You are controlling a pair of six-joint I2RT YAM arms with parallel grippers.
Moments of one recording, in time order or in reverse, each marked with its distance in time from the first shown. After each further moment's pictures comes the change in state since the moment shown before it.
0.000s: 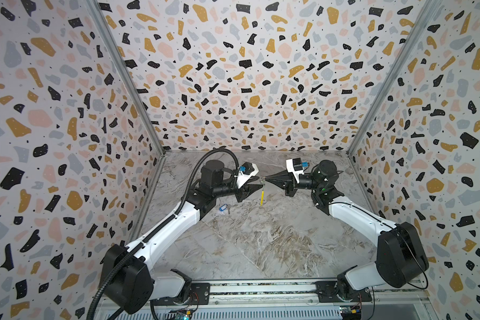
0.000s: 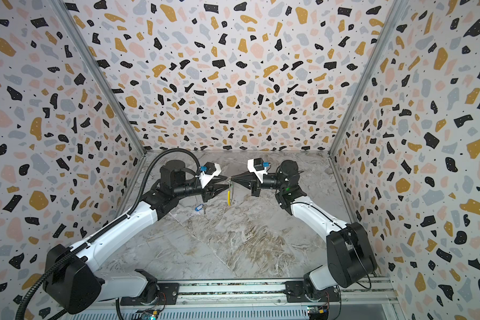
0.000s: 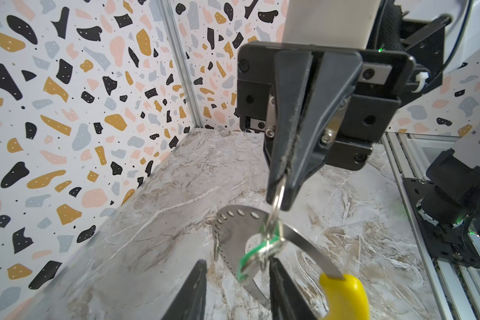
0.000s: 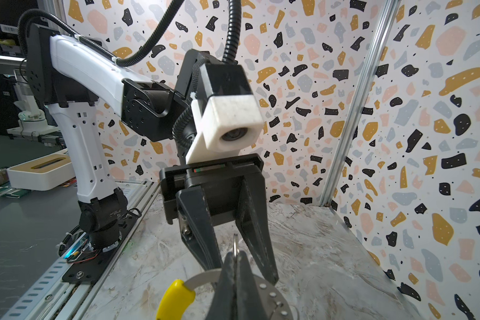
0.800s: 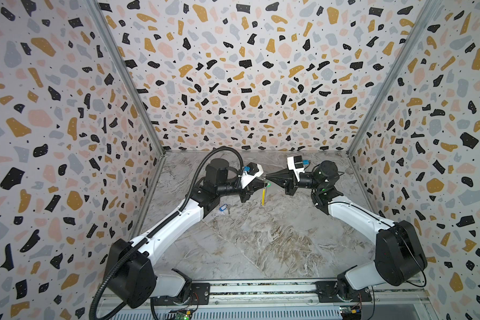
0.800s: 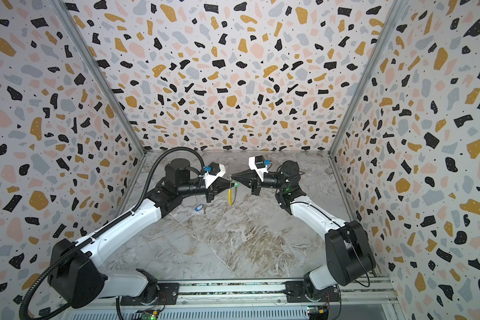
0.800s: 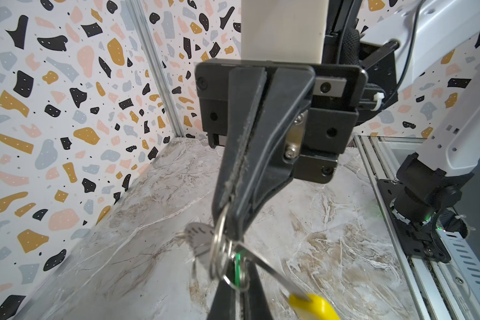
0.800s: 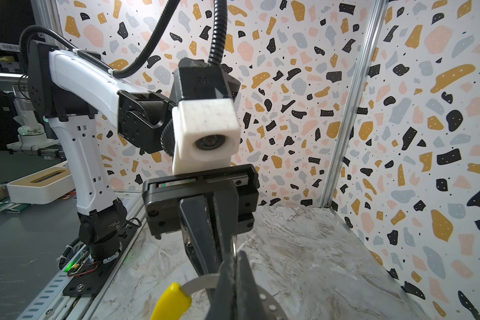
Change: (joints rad) left arm -0.039 0.056 0.066 -0.022 0.046 0.015; right arm 0.006 0.011 -0.003 0.063 0.023 0.077
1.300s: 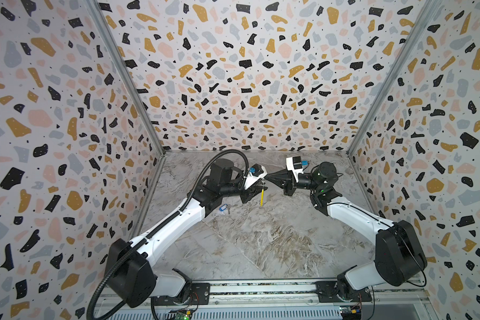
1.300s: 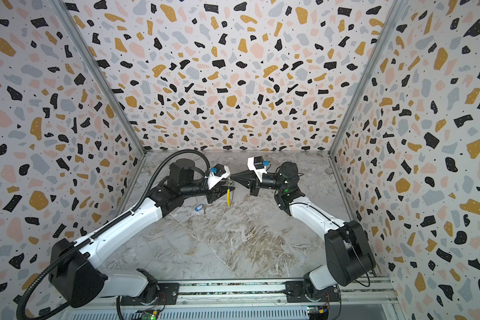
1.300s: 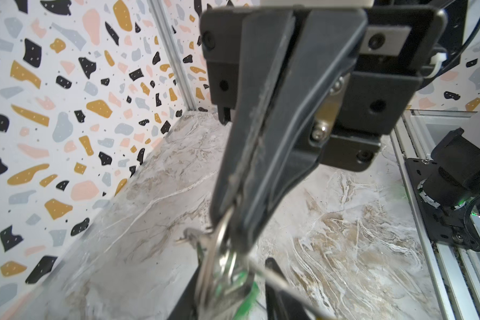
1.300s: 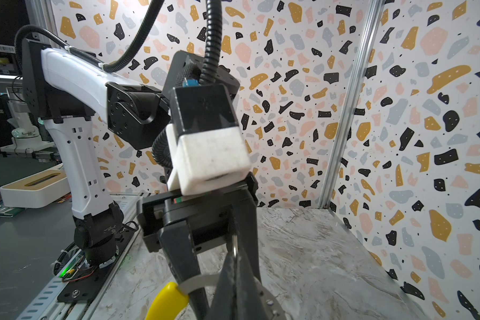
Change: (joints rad) left arm -0.023 -0.043 -0.002 -0.121 -0.169 0.064; right arm 0.008 0.000 -0.011 0.020 0.024 0.000
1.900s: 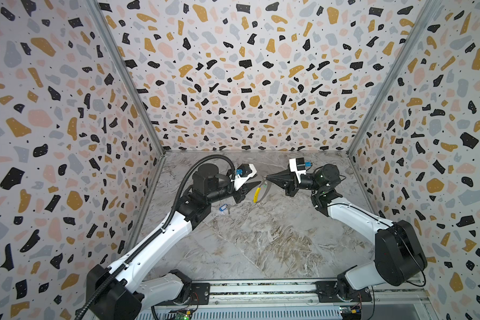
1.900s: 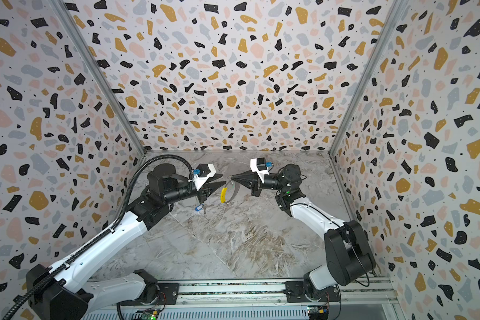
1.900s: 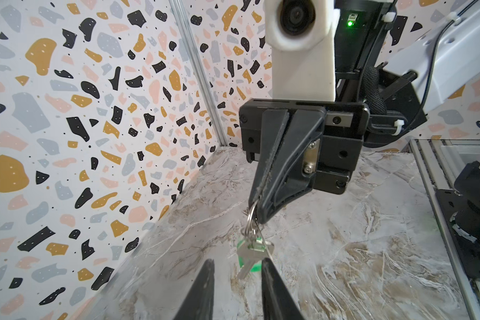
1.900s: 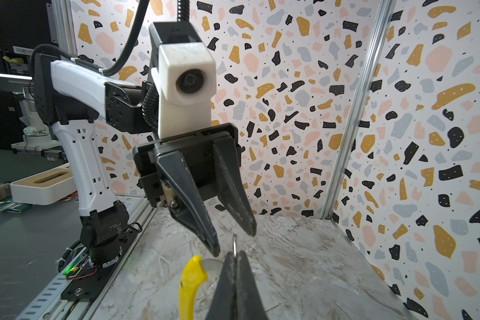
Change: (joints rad) left arm 0.010 -0.146 -0.071 0.146 -0.026 -0.060; right arm -0.009 0.000 -0.025 0.106 -0.042 0.053
